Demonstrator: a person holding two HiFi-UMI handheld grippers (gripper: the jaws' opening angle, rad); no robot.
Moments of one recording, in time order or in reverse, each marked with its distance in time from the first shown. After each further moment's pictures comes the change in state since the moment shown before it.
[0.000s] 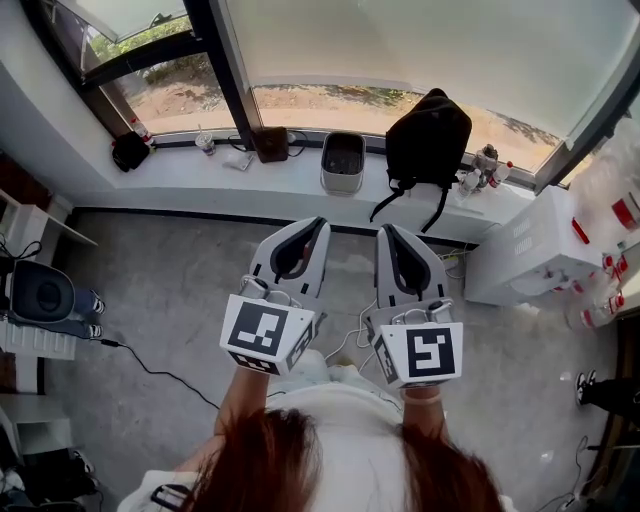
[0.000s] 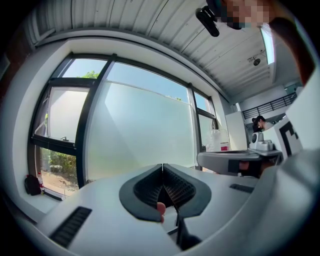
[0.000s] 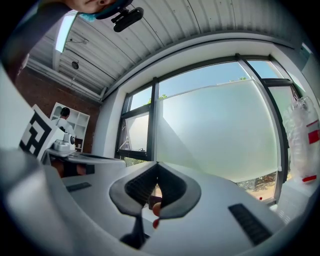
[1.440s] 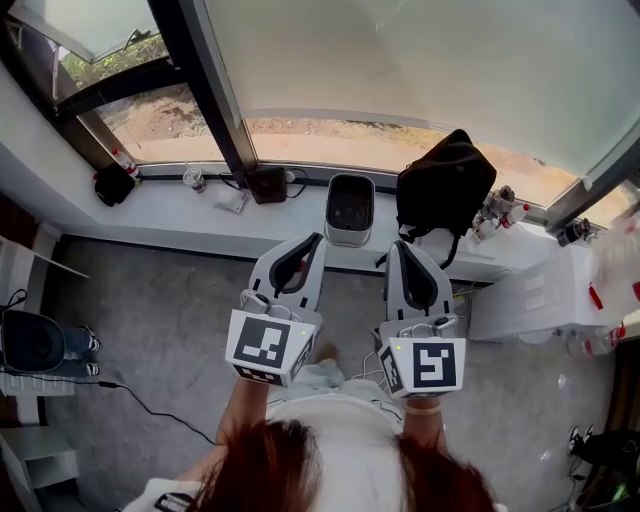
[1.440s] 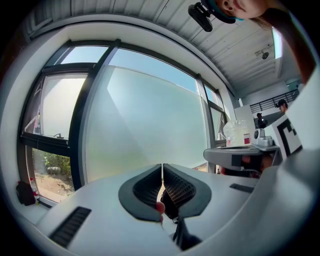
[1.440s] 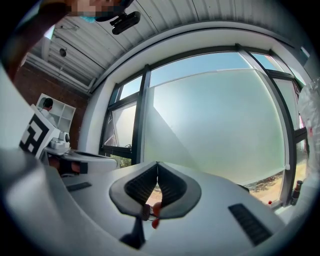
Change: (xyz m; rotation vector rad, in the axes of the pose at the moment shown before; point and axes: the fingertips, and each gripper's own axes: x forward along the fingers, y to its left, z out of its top) left arm 0.176 0.172 -0.022 0.013 0.045 0.009; right arm 0.225 -0.067 -0.048 0.003 0.035 -0.080
